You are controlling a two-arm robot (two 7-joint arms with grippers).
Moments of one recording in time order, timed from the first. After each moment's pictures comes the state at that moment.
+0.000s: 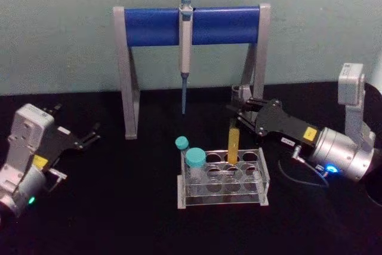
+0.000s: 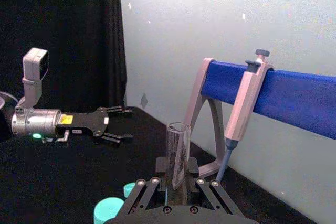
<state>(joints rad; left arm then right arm) -0.20 0.60 0.45 -1.41 -0.25 -0.12 0.03 0.41 0.47 -0.47 -1.24 0.64 -0.22 0.81</state>
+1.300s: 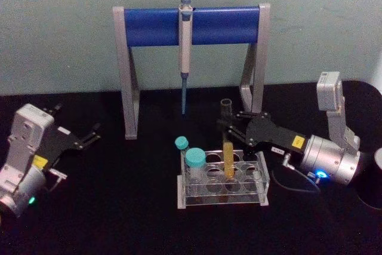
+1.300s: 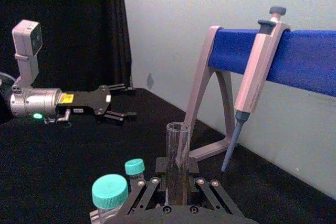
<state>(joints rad) -0.20 0.60 0.45 -1.41 -0.25 -0.12 0.03 0.46 0.44 -0.50 -1.13 0.61 -0.19 0.84</state>
